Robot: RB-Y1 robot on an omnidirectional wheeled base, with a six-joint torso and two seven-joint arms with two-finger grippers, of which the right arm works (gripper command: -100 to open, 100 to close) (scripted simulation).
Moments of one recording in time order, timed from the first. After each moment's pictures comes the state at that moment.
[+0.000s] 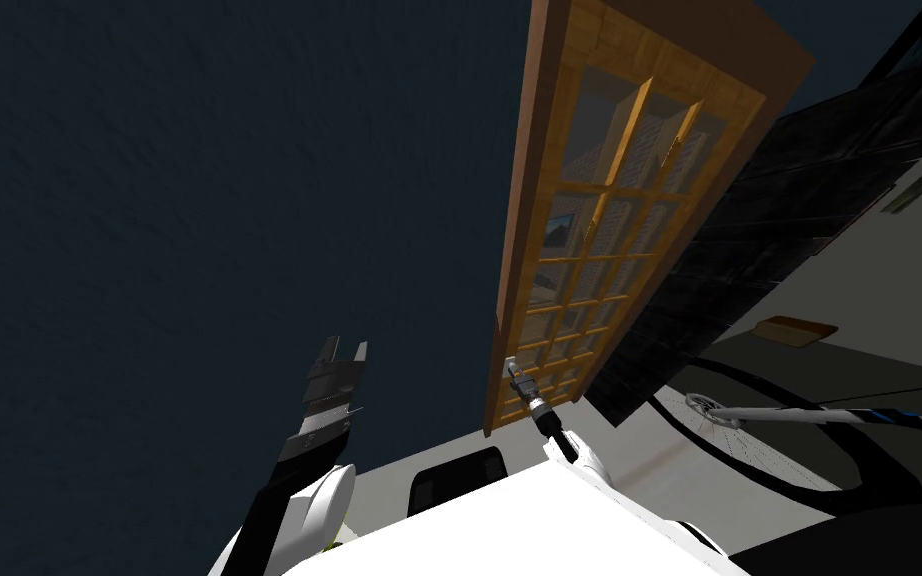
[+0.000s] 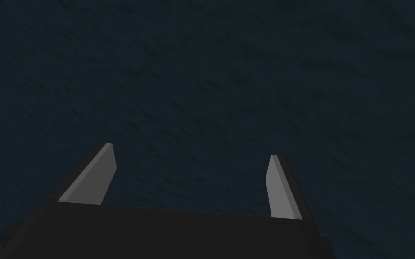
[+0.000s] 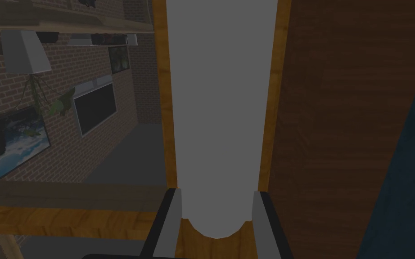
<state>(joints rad) 0.00 -0.20 -0.25 -0.64 0.34 -0.96 1.16</state>
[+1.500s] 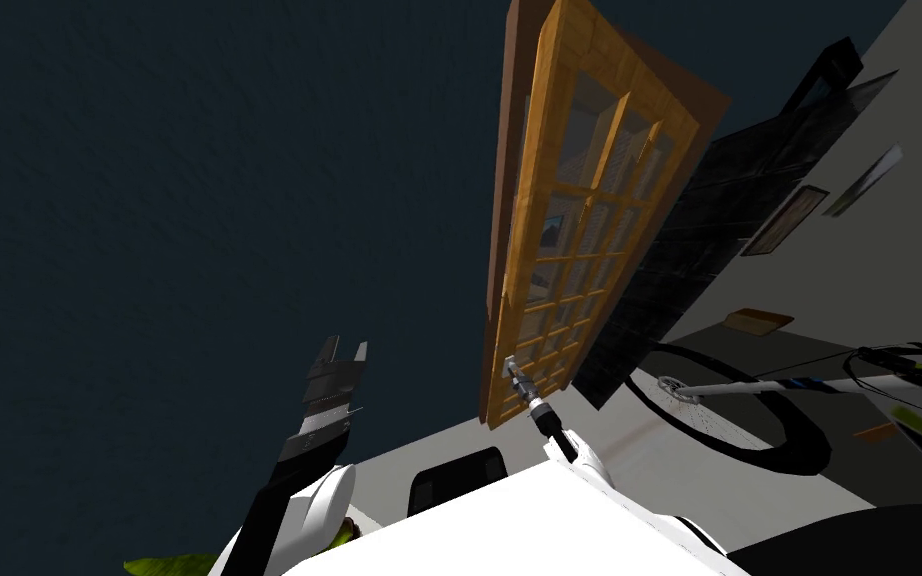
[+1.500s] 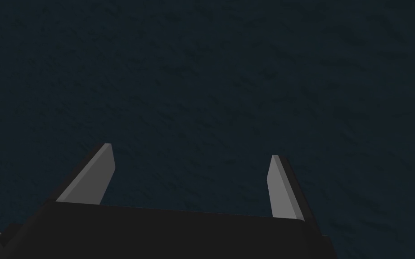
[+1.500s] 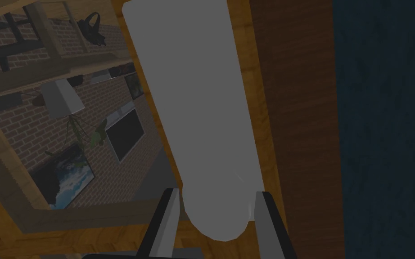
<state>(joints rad) -0.01 -0.20 -0.26 -0.62 0.36 -0.96 0.90</state>
